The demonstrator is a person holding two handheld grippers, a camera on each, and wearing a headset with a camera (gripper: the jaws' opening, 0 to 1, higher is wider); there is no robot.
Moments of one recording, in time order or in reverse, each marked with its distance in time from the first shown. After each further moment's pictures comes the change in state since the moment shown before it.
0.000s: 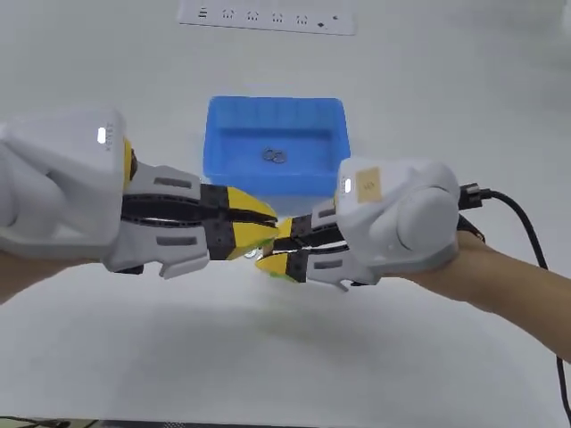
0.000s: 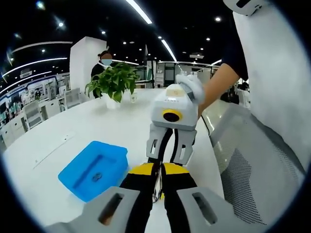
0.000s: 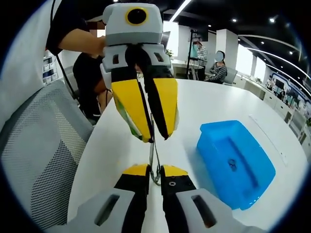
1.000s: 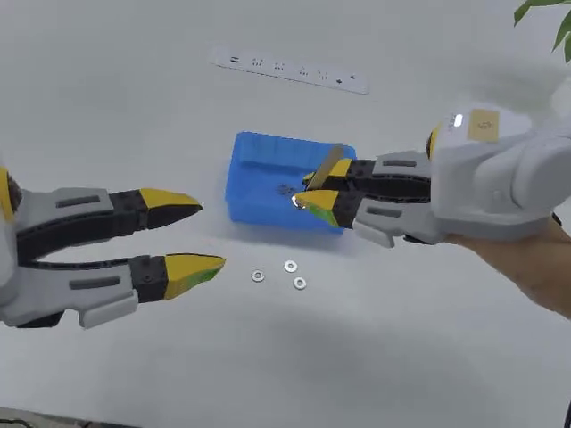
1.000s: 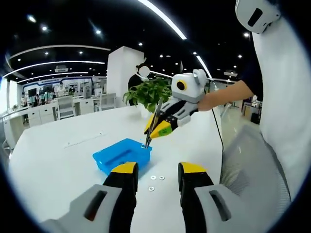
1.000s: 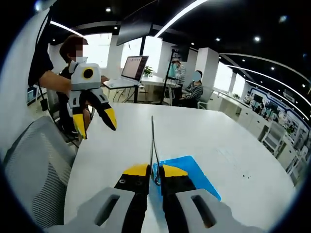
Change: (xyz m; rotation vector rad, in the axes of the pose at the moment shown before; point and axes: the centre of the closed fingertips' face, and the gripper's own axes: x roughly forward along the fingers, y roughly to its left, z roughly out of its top) left arm -0.090 -0.007 -0.001 -0.162 -0.123 0.319; right arm -0.068 -0.062 0.087 -0.055 -0.134 -0.227
